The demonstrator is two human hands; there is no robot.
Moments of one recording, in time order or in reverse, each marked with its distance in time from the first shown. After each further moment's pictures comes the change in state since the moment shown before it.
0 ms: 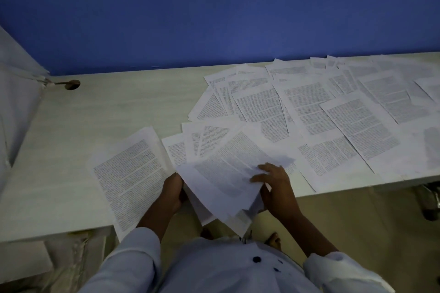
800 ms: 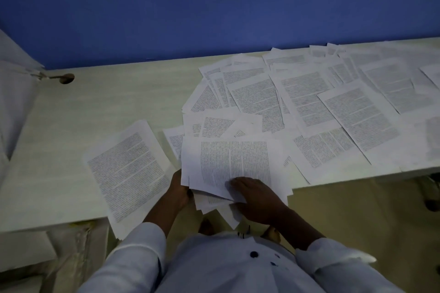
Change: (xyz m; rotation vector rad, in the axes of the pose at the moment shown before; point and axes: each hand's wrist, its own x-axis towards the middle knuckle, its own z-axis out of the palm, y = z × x) left_hand -0.022 -0.015 0.039 0.067 0.040 0.006; right_hand -0.009 -0.018 0.001 -0.180 -0.569 -0.188
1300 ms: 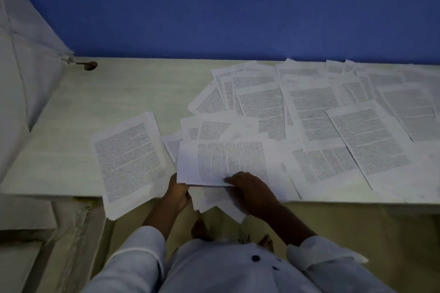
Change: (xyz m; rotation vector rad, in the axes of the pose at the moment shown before) left_hand -0.025 -0.023 0.026 -0.111 0.111 0.105; right_hand 0.007 0.027 -0.023 0.089 0.031 -0.066
